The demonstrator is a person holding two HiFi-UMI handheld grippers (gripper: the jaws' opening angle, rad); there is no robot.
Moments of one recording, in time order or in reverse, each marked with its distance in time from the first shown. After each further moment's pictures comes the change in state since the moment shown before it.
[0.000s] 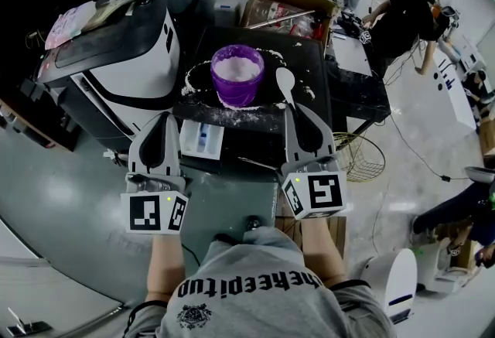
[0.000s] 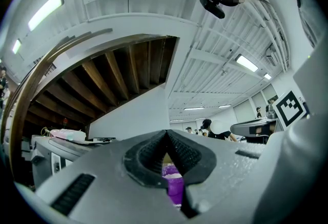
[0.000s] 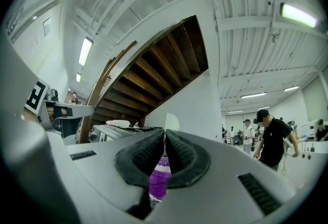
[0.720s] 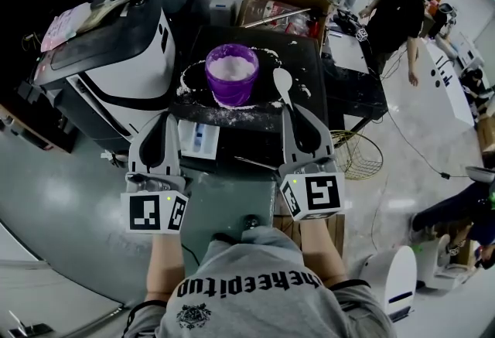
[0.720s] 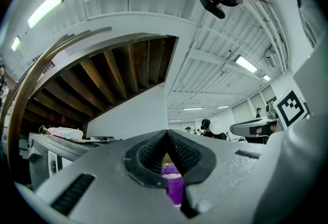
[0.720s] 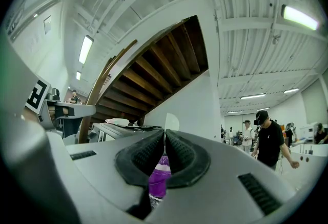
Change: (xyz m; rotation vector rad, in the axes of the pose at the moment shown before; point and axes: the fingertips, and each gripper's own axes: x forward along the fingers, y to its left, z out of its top) left arm 0.007 -0.012 -0.002 -0.009 0.001 -0.017; right arm -0.006 -0.008 -0.002 -0.009 0.014 -0.016
